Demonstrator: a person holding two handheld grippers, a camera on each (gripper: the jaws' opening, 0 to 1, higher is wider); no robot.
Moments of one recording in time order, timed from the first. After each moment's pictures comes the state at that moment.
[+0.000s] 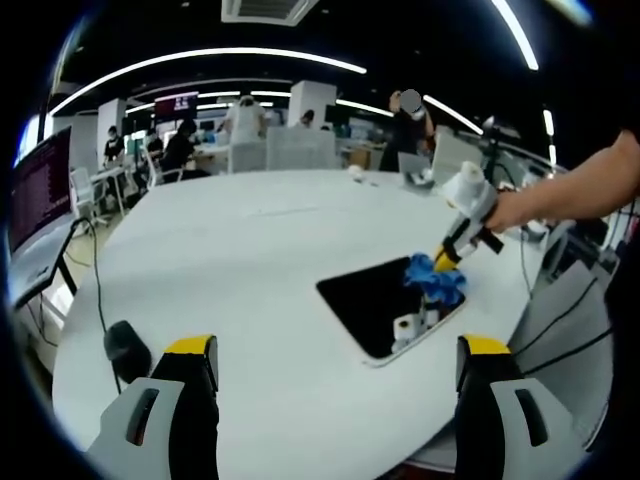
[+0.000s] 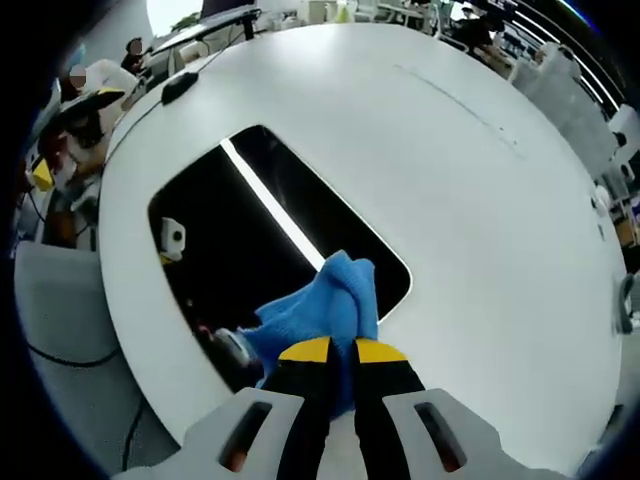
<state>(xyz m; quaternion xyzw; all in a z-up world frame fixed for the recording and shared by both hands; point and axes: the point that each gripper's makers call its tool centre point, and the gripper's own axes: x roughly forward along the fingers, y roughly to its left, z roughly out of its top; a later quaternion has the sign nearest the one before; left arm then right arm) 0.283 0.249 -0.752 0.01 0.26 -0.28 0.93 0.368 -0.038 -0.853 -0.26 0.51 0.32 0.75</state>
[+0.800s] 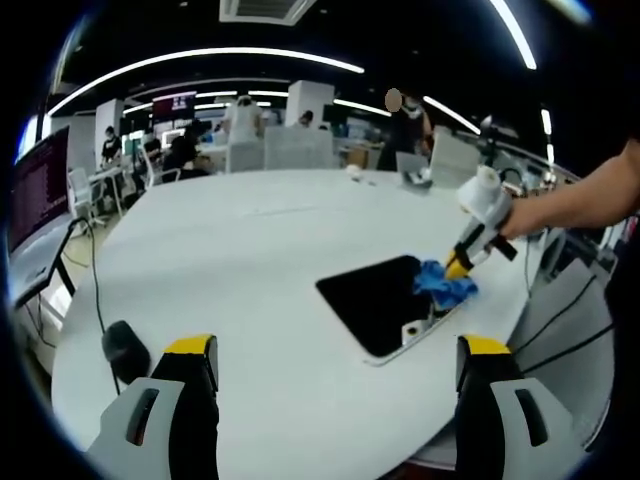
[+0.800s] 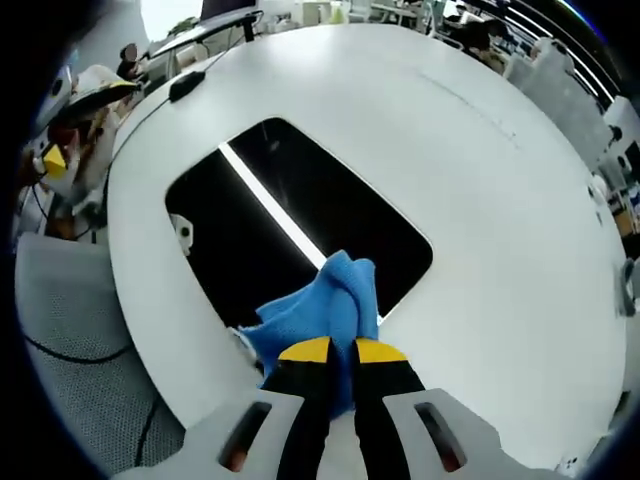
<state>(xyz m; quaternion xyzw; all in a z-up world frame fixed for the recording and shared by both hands) 0.283 0.251 -0.755 0.01 0.26 -0.28 0.92 0.335 -0.037 -0.853 -0.25 0.51 0.31 0.76</state>
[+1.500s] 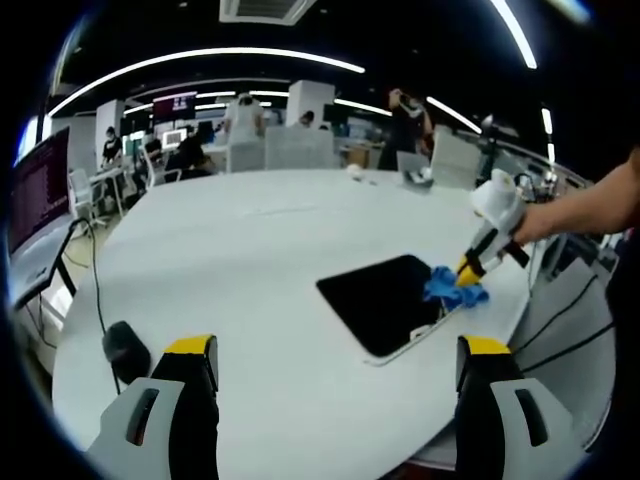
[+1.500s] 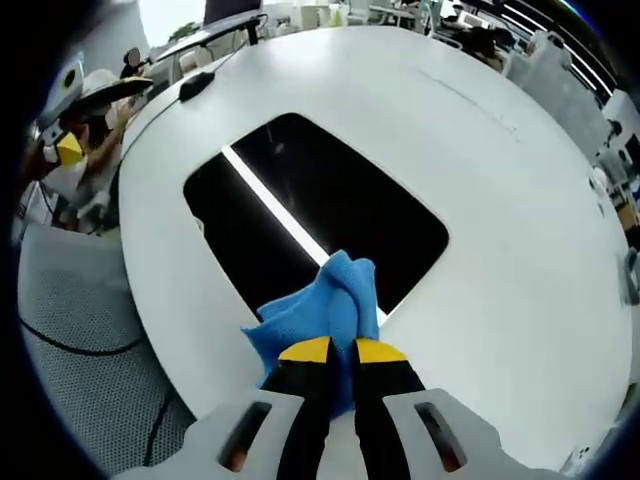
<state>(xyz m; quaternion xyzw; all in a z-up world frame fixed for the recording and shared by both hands) 0.283 0.250 -0.755 0.01 0.26 -0.28 0.92 0.316 -0.036 -0.853 -0.24 0.51 0.31 0.76</state>
